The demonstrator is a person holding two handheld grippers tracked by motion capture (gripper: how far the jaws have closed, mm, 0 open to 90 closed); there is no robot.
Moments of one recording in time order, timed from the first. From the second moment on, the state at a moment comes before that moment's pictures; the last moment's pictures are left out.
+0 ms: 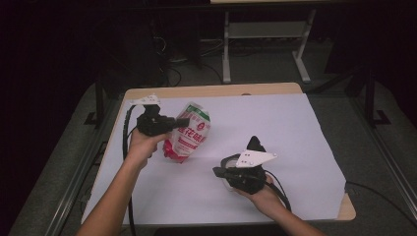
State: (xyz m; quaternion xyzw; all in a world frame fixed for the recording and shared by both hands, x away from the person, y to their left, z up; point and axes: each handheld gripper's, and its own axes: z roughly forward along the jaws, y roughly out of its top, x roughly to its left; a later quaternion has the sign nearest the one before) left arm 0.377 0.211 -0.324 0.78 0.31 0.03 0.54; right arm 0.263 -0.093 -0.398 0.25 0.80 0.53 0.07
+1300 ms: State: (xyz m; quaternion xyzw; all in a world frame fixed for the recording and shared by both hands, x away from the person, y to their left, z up) left arm 0.326 0.301 -0.365 0.81 0.35 0.07 0.46; right arm 0.258 -0.107 -0.403 0.23 0.82 0.53 0.06
